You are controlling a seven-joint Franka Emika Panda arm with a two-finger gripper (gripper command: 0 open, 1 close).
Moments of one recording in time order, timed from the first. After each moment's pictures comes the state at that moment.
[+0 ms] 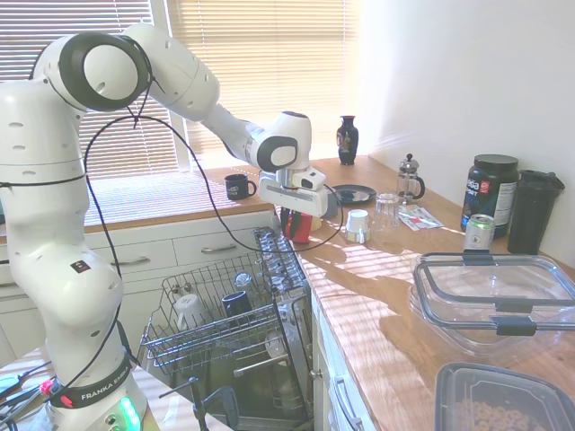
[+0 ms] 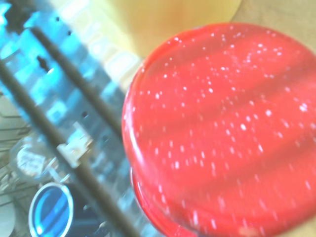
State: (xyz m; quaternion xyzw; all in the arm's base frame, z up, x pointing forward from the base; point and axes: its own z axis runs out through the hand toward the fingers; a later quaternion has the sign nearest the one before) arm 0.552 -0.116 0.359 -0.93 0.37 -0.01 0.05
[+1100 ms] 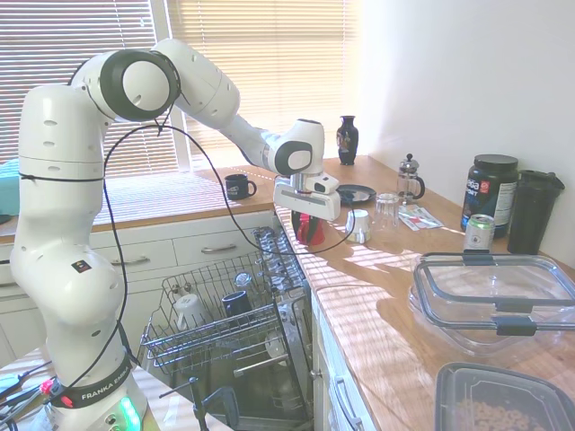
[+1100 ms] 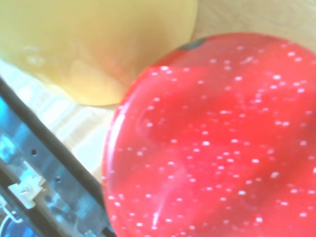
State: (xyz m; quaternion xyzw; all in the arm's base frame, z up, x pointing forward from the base) arm 0.579 -0.130 0.350 -0.92 0.39 -0.01 0.03
